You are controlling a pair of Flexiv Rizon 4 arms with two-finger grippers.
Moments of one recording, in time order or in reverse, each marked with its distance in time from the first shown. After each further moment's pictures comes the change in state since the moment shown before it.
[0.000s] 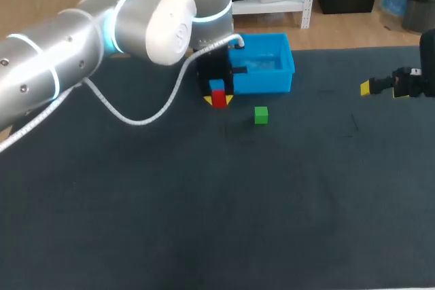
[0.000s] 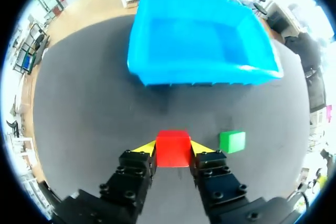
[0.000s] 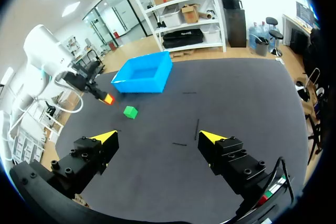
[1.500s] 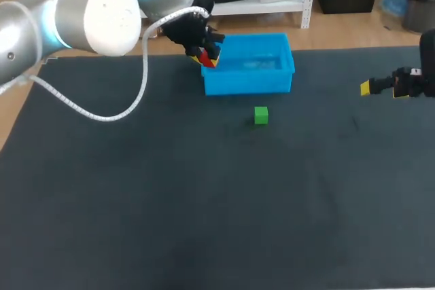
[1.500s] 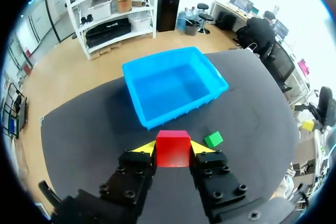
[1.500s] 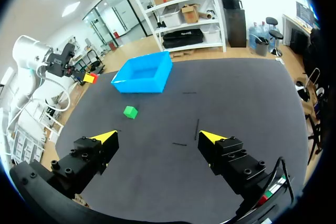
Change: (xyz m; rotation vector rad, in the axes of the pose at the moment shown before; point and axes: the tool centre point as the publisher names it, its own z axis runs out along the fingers) left arm -0.034 0.021 -0.085 0.165 -0.266 0.376; right arm 0.000 0.000 0.000 0.000 0.000 0.000
